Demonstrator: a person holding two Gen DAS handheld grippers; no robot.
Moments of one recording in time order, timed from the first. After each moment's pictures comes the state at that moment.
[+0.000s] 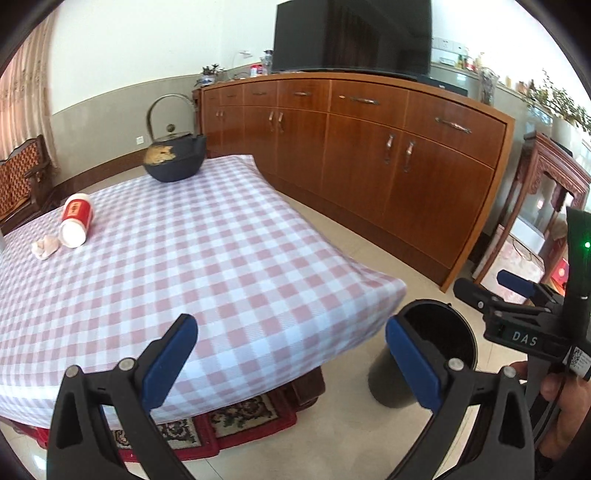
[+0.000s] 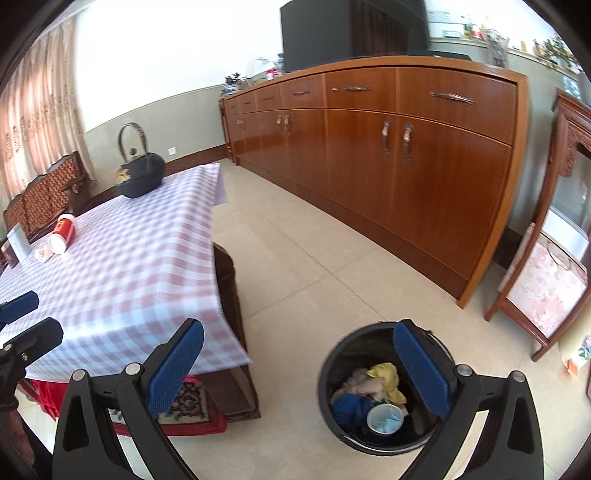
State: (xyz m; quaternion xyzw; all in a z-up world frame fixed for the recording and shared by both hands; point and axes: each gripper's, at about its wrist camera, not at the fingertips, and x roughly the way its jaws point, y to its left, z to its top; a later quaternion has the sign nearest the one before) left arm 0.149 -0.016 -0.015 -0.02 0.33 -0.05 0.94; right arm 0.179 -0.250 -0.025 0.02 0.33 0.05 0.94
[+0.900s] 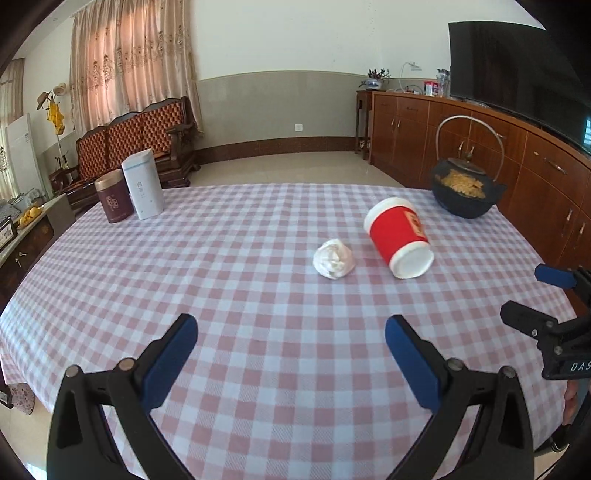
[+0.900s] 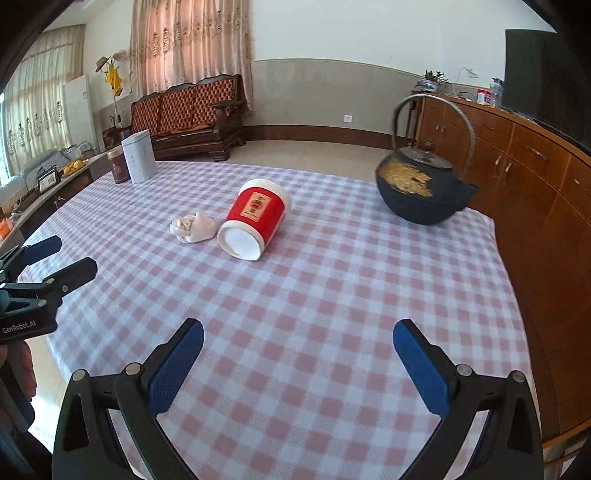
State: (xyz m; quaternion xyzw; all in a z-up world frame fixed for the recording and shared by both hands) left arm 0.188 0.325 -0.024 -0.06 0.32 0.22 0.92; right arm 0.286 0.149 -0.005 -0.14 0.33 0.33 0.87
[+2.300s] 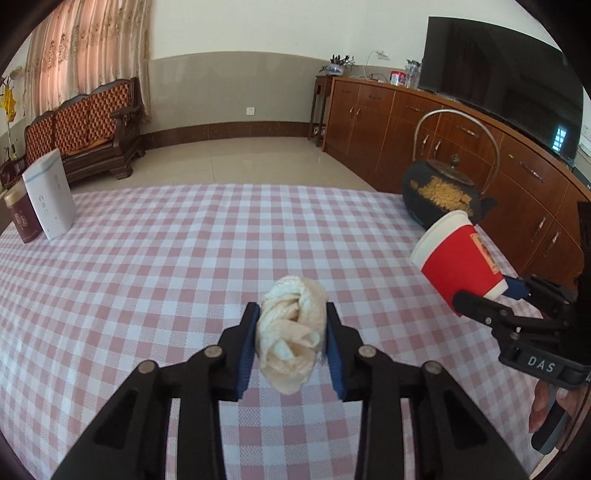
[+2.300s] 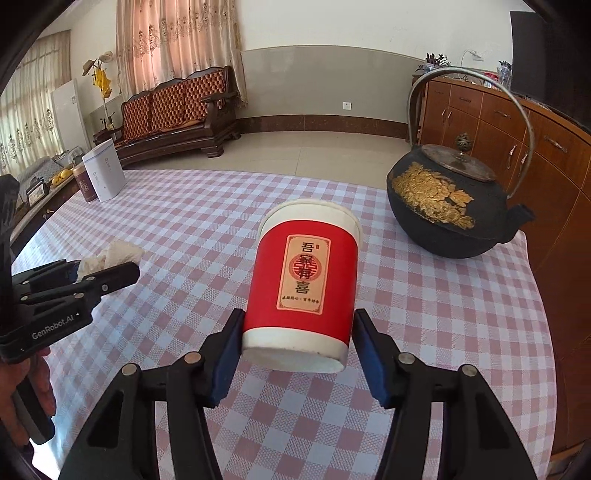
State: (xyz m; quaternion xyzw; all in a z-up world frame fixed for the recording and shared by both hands) left arm 0.264 0.321 -0.013 -0.10 0.34 0.11 0.93; right arm 0.383 0.180 -0.015 -0.12 0.36 0.33 0.87
